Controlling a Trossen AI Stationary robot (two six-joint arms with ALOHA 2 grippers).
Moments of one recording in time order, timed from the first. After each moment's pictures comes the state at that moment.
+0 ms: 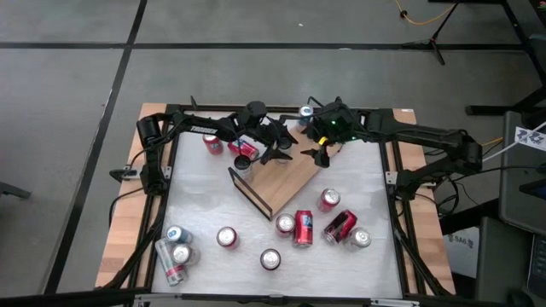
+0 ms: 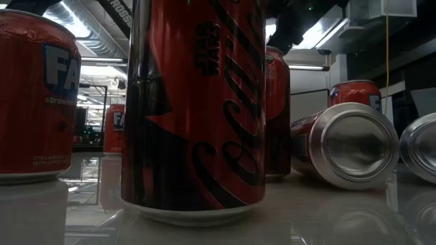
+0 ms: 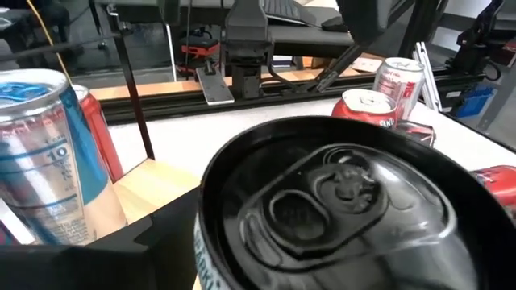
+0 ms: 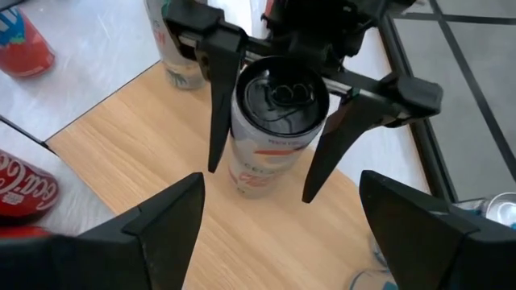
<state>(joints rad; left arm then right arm) 0.46 1.91 1.11 0.46 0.74 0.20 -0.29 1.37 1.21 -0.58 -0.12 -0.26</state>
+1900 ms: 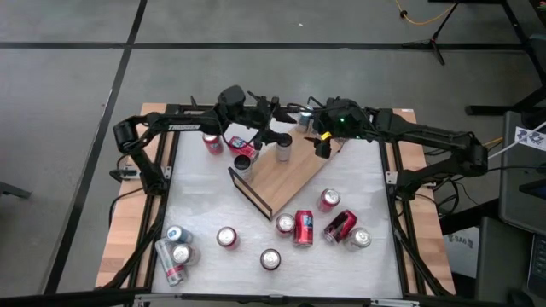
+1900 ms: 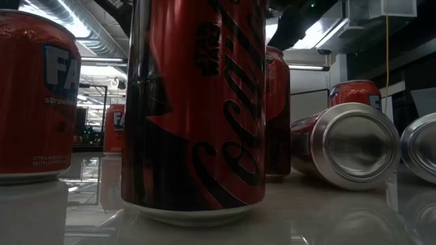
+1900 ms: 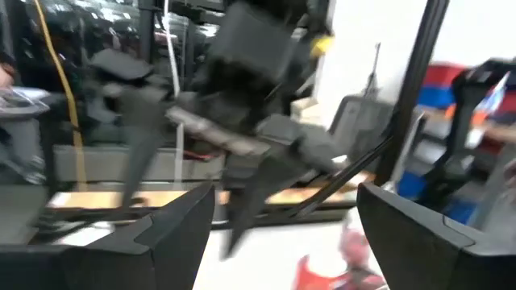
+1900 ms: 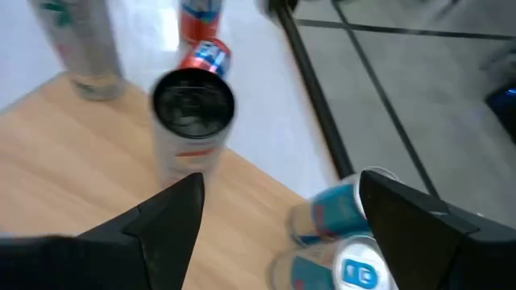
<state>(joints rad) 0.47 1.68 1.11 0.67 0.74 -0.21 -0.29 1.31 1.21 -0.56 0.12 -0.26</state>
